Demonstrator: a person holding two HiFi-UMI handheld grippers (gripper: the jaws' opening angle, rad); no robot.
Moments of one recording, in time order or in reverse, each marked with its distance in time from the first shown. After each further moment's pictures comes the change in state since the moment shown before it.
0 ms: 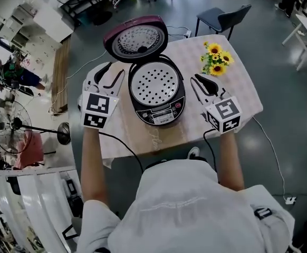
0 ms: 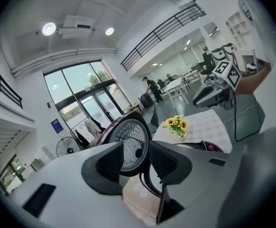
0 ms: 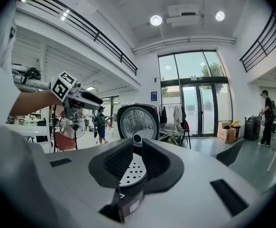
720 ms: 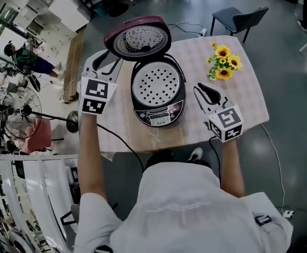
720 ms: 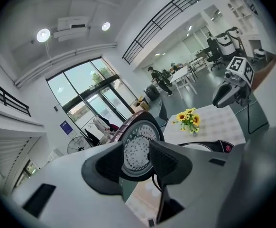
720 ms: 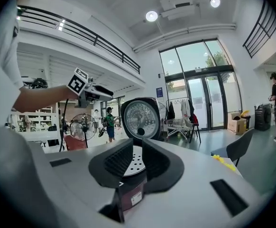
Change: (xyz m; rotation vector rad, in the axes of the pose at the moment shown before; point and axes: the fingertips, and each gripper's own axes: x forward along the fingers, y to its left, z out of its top) left arm 0.034 0.024 0.021 0.063 0.095 0.111; right arm -0.003 -0.017 -0.038 0.064 0.019 0.122
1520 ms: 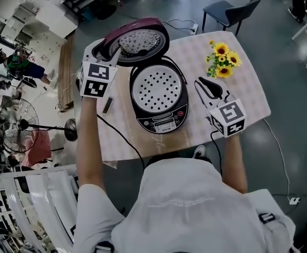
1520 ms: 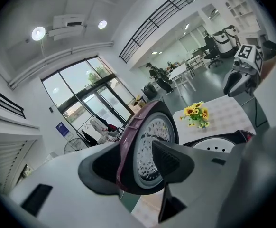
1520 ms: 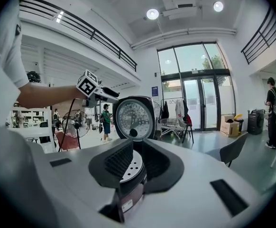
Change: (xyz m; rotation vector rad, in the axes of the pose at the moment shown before) left arm 0.081 0.043 -0.013 0.040 0.006 -0.031; right arm 0.029 -0.015 0.012 -0.026 0.028 -0.081
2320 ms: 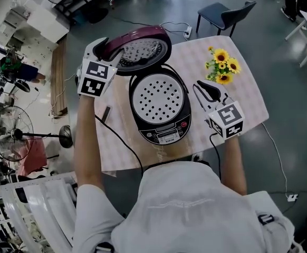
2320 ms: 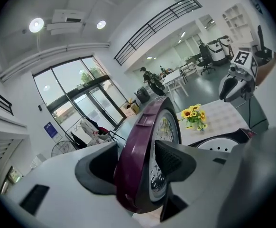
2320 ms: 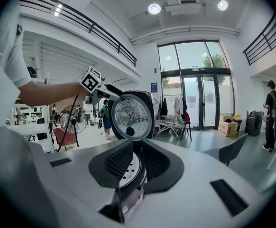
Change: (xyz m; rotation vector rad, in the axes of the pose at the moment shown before) left arm 0.045 0.015 -0.006 -0.018 -0.052 -0.120; right arm 0.036 -0.007 0.001 -0.019 0.054 -0.020
